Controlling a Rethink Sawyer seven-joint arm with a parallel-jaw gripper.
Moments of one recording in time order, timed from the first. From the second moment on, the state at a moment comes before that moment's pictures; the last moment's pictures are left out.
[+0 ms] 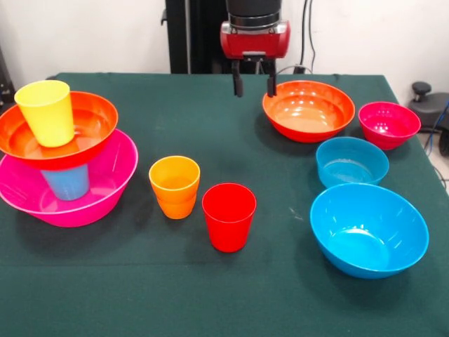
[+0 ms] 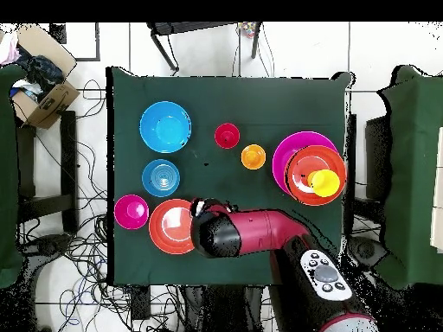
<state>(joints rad) -0.50 -0.77 0.32 2.05 -0.39 0.23 2.07</state>
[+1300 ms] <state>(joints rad) -0.47 -0.59 0.25 2.05 -0.38 0.13 2.07</state>
